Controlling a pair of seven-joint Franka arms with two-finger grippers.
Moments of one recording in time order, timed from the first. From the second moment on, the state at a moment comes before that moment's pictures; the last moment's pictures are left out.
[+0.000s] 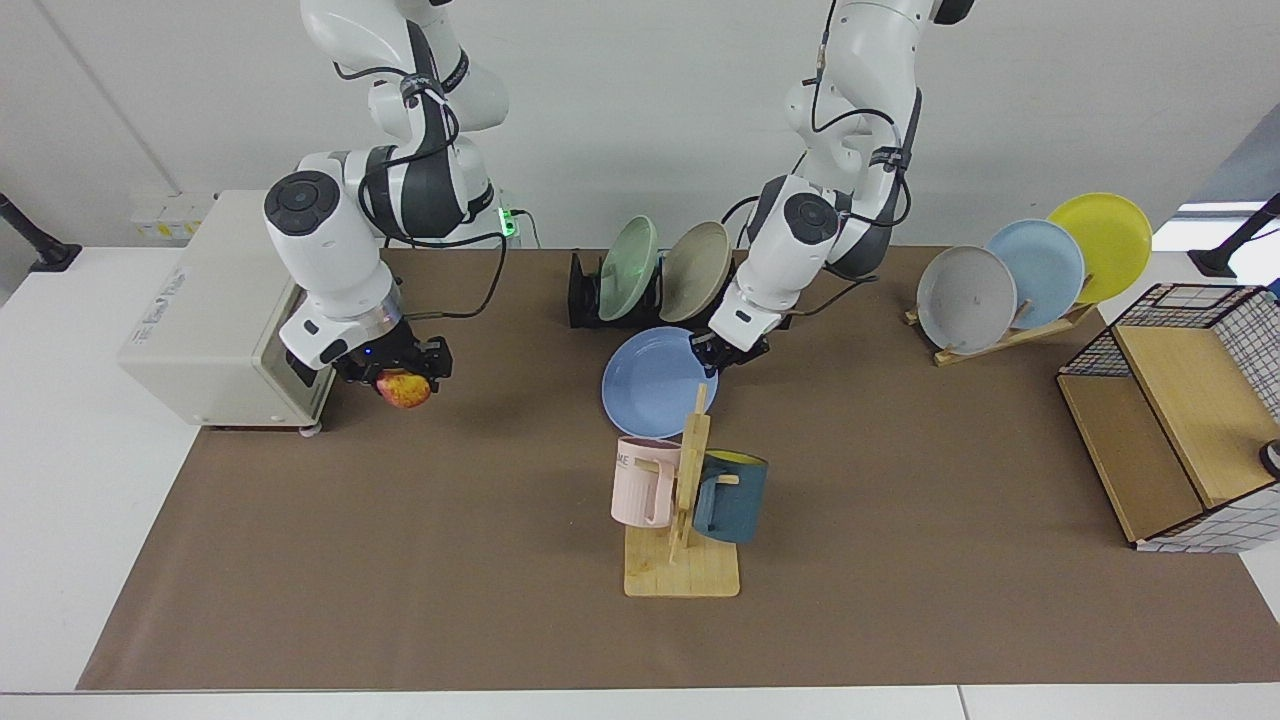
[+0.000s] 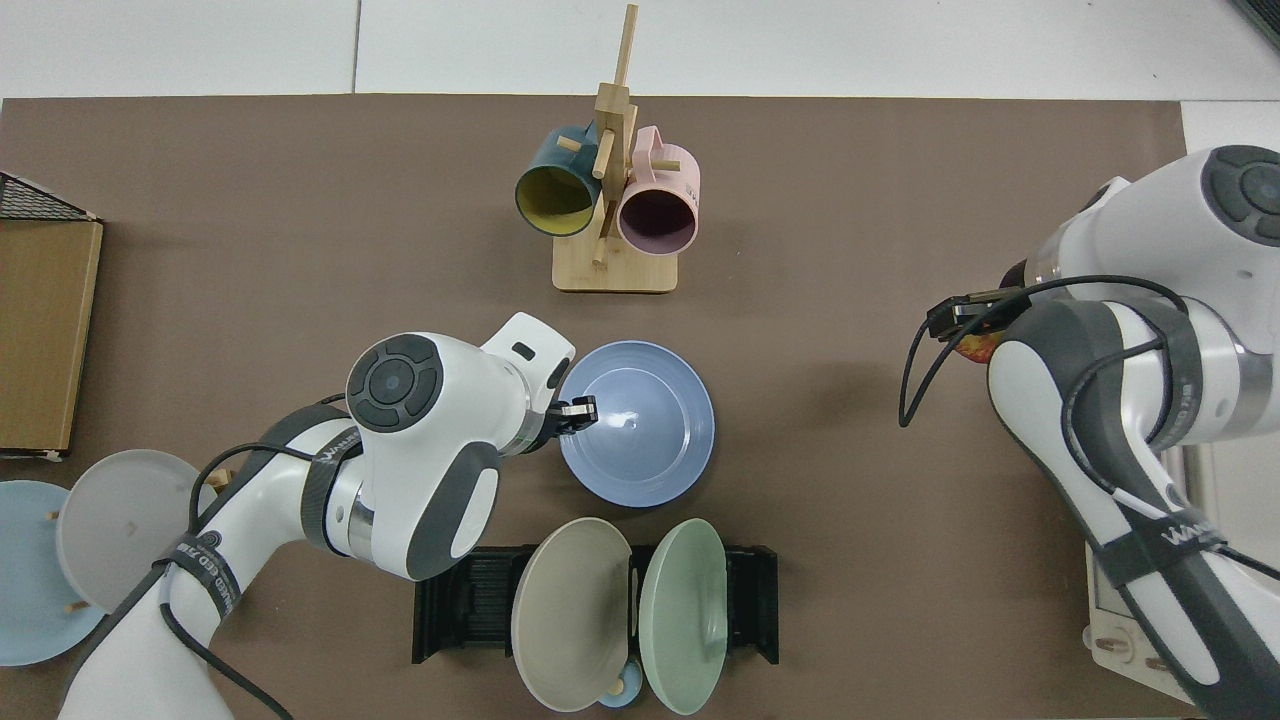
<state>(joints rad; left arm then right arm) -0.02 0.18 -0.50 -2.11 -0.20 2.35 -0.49 0.13 0.17 -0.06 -1.82 0.00 1.96 0.02</state>
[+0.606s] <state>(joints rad) 0.00 0.18 -0.44 -2.10 -0.14 2.31 -0.49 0.13 0.17 -0.06 -1.82 0.00 1.96 0.02</state>
